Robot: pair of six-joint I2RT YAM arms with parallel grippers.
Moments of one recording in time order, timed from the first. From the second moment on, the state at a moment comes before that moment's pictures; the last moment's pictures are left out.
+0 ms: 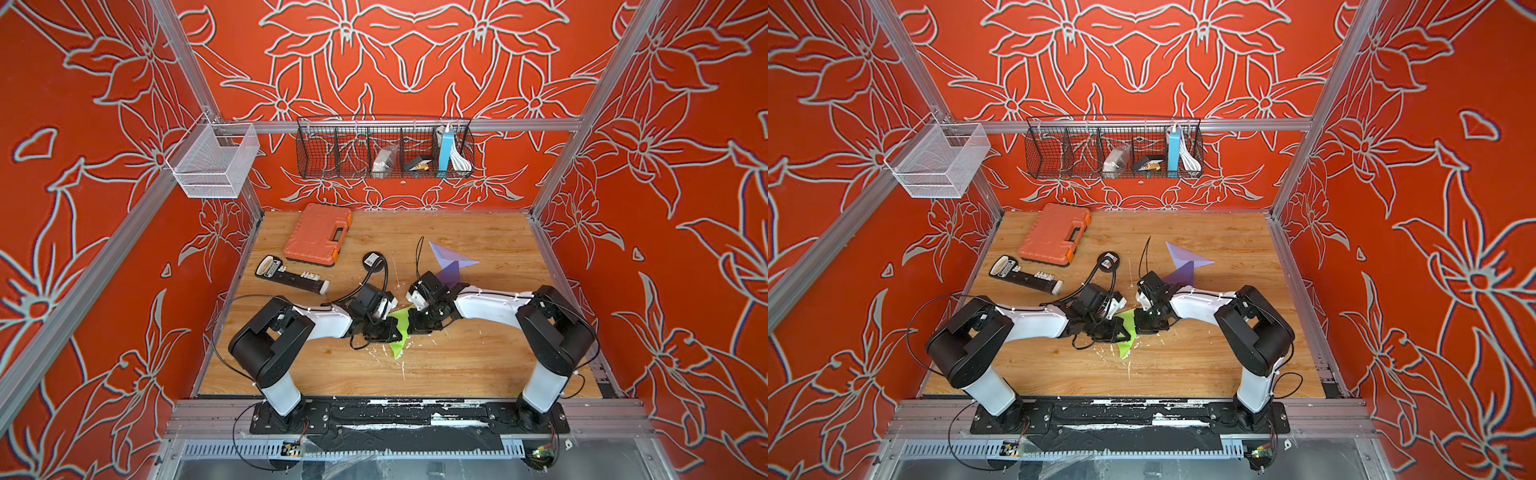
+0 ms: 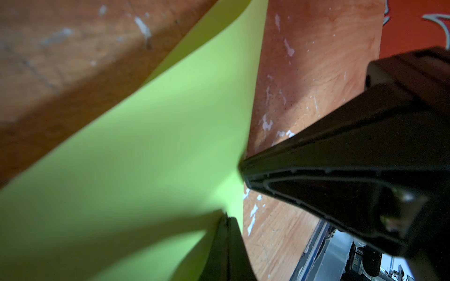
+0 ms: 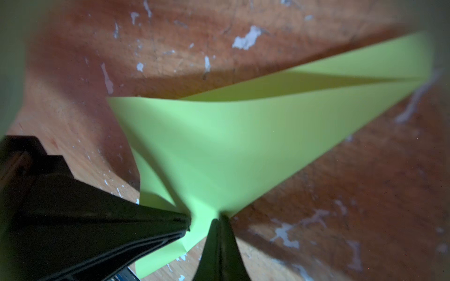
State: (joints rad) left arm -0.61 1.67 0.69 -0.01 0.58 -0.58; right arm 0.76 1.76 0.98 -0.45 -0.40 0.55
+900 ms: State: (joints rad) left arm -0.61 1.69 0.69 0.01 0.58 -0.57; right arm 0.69 1.82 1.06 -0.52 -0.42 0.48
